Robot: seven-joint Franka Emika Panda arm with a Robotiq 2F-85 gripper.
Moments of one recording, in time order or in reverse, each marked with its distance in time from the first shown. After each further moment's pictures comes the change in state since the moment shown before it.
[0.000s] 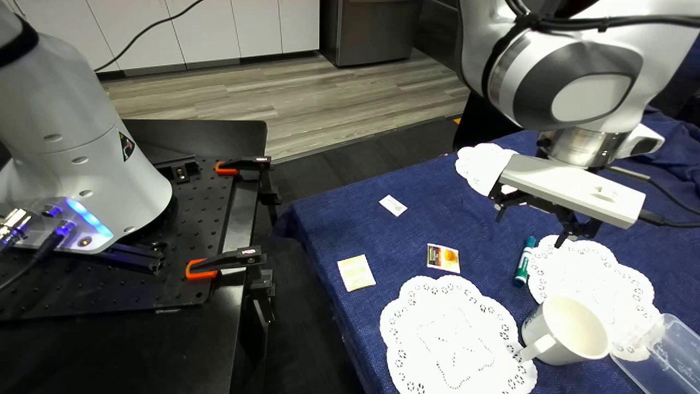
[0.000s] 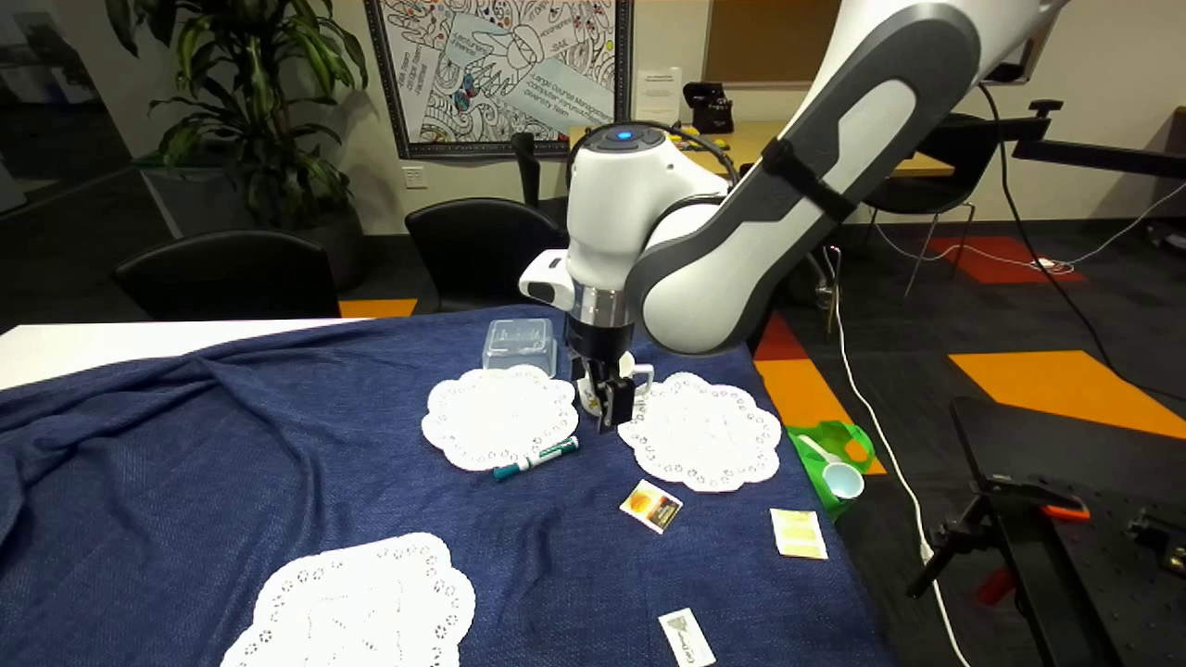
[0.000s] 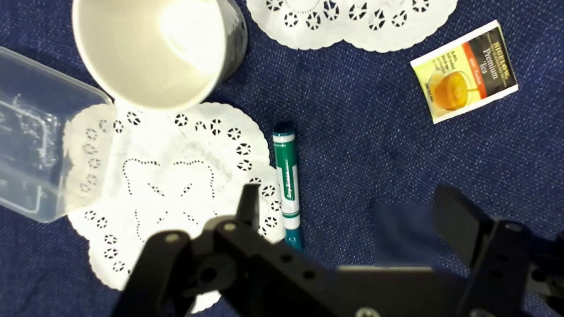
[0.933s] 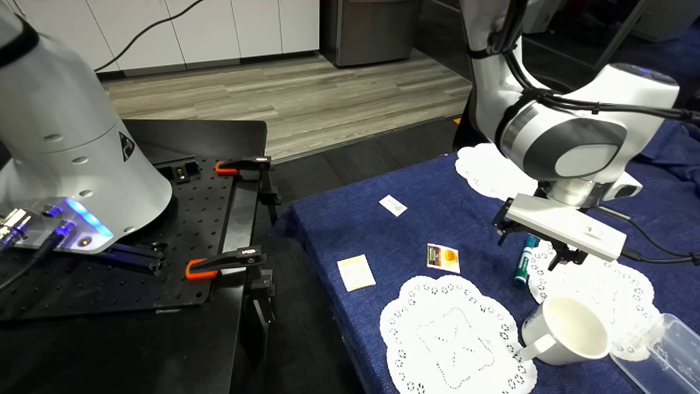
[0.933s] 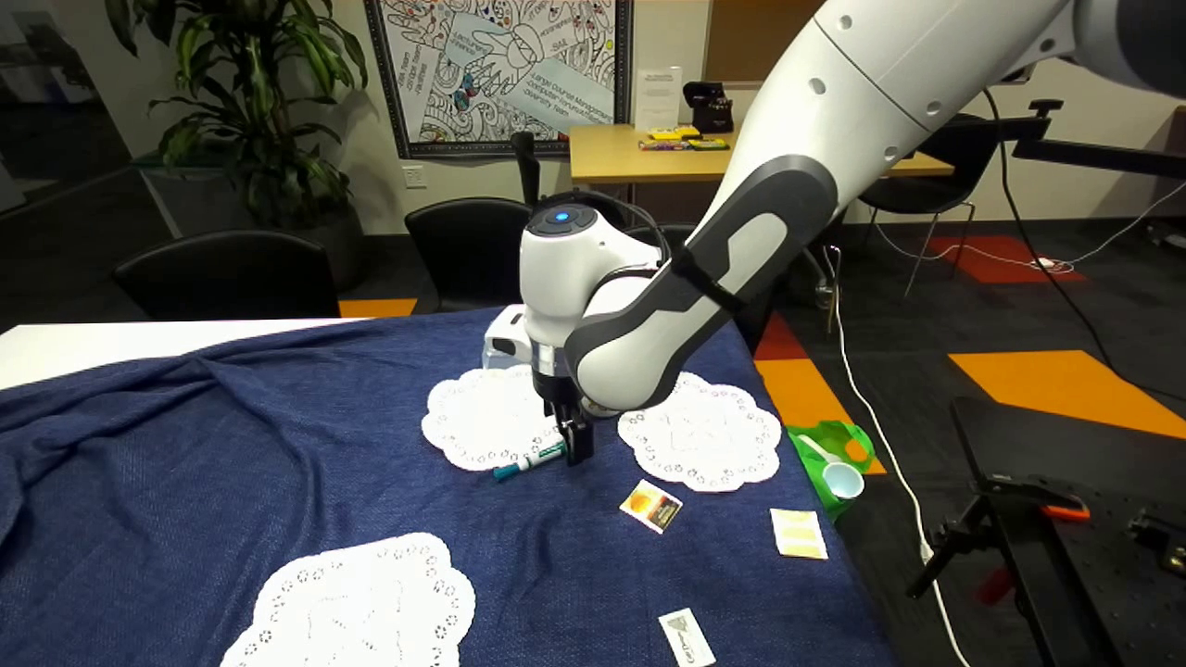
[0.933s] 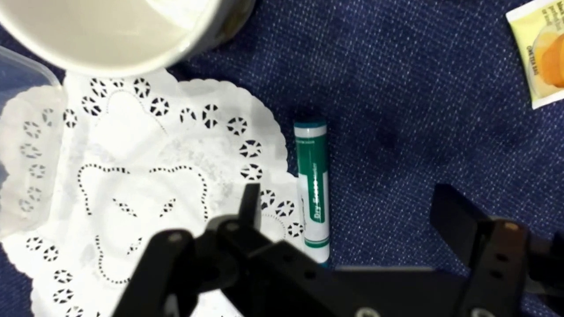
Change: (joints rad) arm 0.000 0.296 0.012 0.336 -0.008 -0.087 0.010
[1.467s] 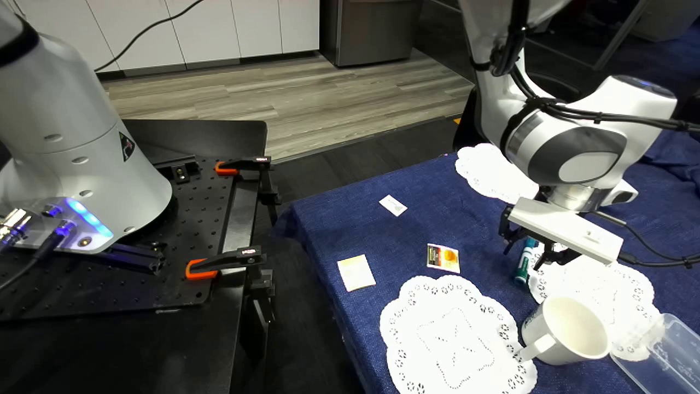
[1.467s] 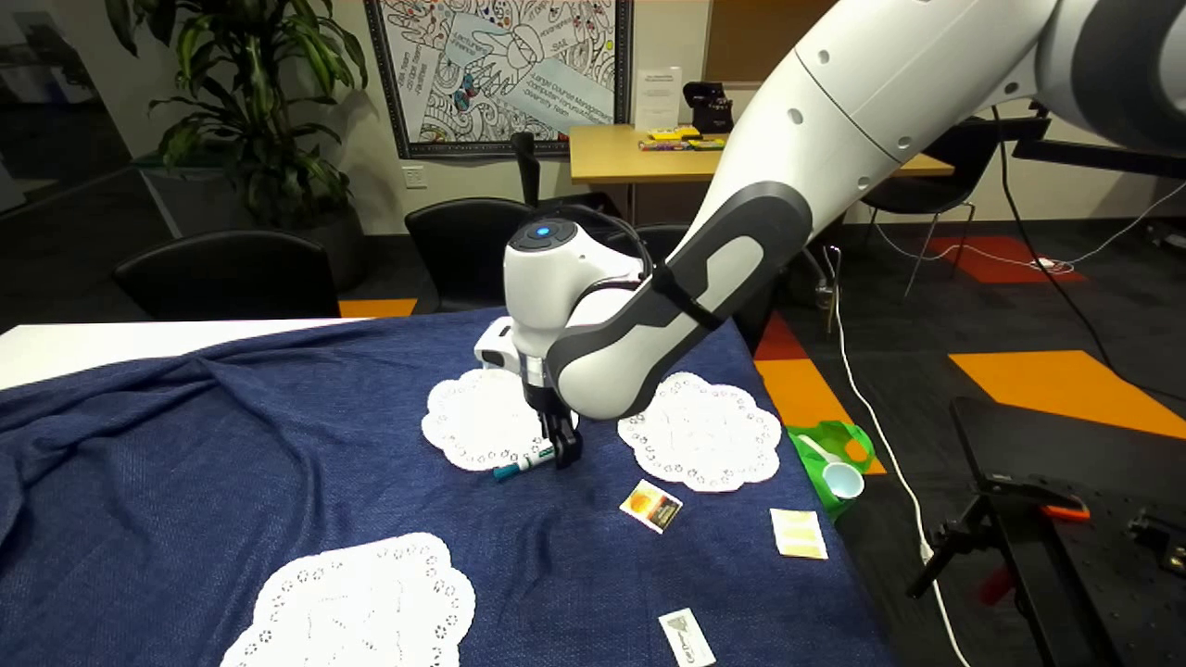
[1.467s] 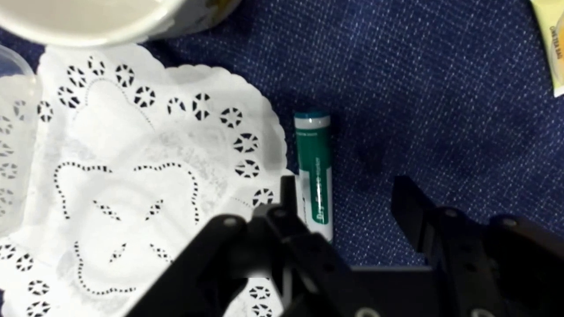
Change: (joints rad) arm 0.000 0.072 0.013 0.106 0.000 -0.064 0.000
